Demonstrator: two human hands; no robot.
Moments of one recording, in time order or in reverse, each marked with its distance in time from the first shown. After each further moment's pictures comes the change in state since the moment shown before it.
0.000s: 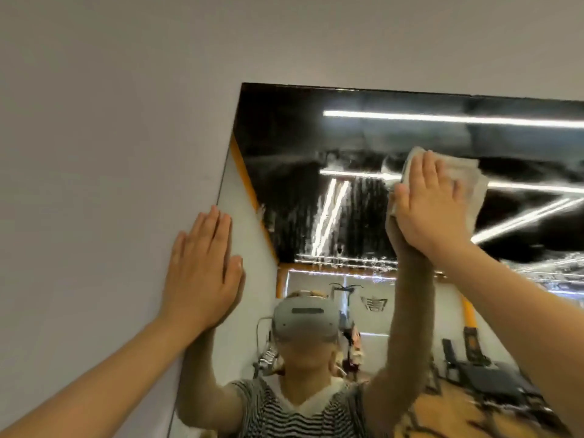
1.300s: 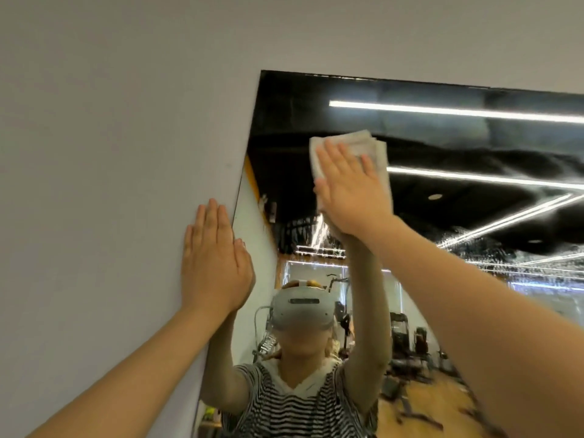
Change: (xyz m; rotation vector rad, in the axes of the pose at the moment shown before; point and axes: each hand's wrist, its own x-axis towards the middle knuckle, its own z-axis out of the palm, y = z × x) left_hand -0.008 0.001 -0.002 -0.038 0.038 -0.174; right_hand -0.001 -0.108 0.015 -0.028 -0.078 -0.418
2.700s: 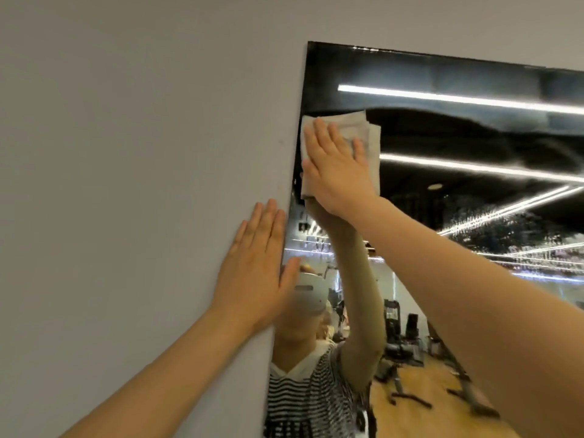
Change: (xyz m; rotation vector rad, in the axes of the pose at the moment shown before) left_hand -0.023 -0.046 -0.013 -0.025 -0.176 0.301; right_hand 0.022 -0.103 0.003 0.114 -0.082 0.022
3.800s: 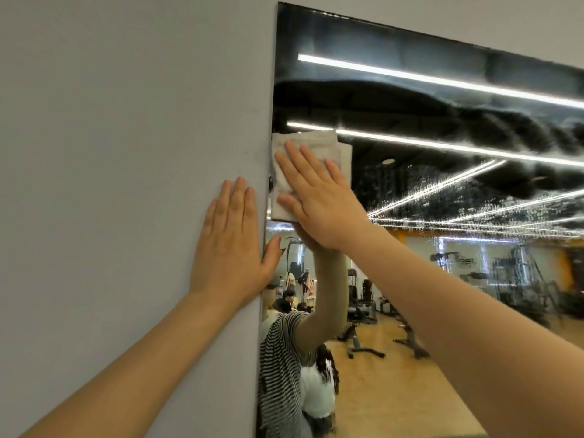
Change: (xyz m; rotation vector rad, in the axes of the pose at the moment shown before) left_hand -0.011 -0.009 0.012 0.107 0.105 -0.005; right_hand -0.076 -0.004 0.015 -0.037 -0.107 -0.115
